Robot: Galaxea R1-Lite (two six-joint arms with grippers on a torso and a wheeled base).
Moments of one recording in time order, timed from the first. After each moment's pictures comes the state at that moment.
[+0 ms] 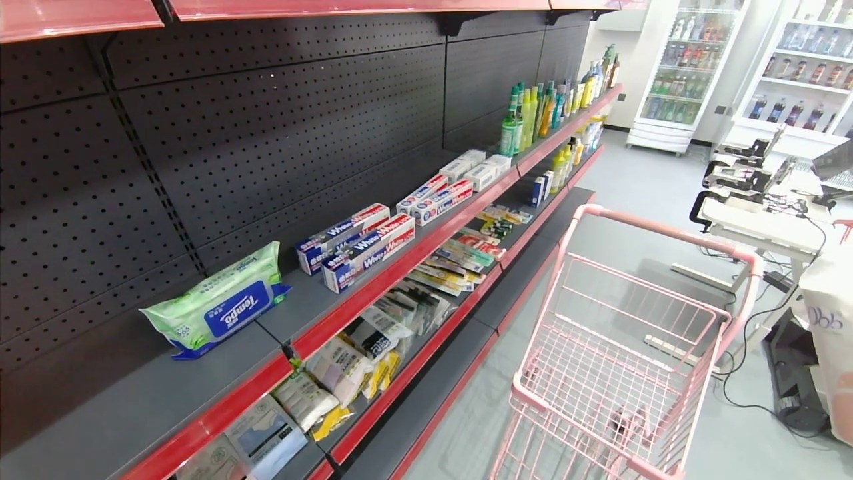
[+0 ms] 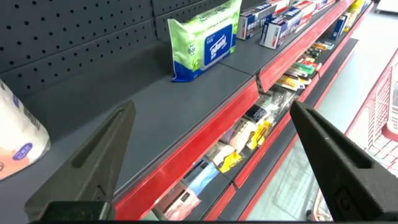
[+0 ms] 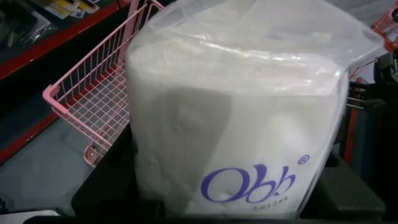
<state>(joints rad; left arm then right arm) 0.00 0.00 0.00 0.00 0.04 0.02 -0.20 0.80 -0.61 0.13 -0.08 -0.38</state>
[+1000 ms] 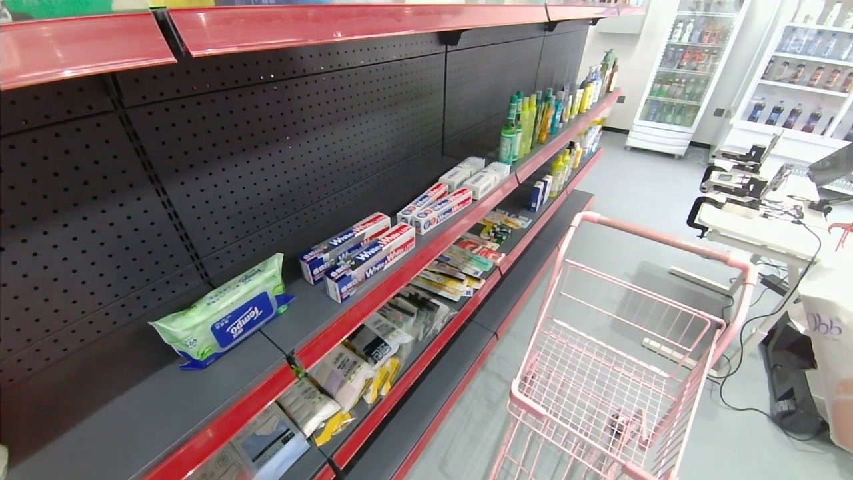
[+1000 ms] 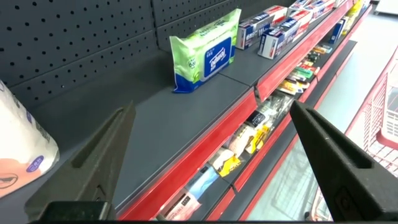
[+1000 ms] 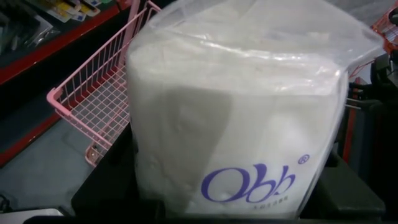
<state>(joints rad) 0.00 0.00 0.00 0.00 0.04 0.02 -0.20 0.79 -0.60 0.13 -0.08 -0.37</state>
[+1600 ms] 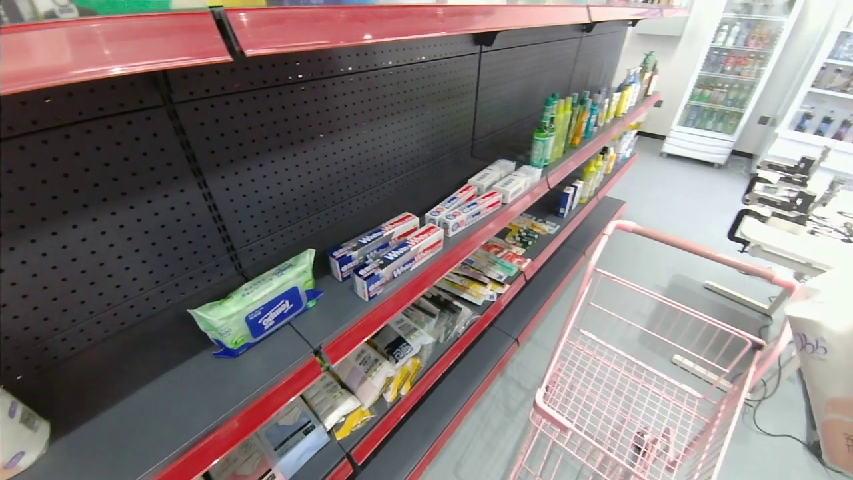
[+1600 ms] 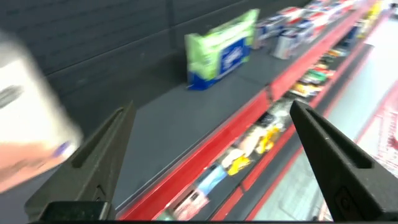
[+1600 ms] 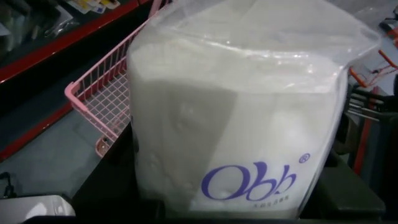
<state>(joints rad) 0.00 0.00 0.00 0.00 0.04 0.02 -0.20 0.79 -0.55 0.13 -0.08 -0.38</state>
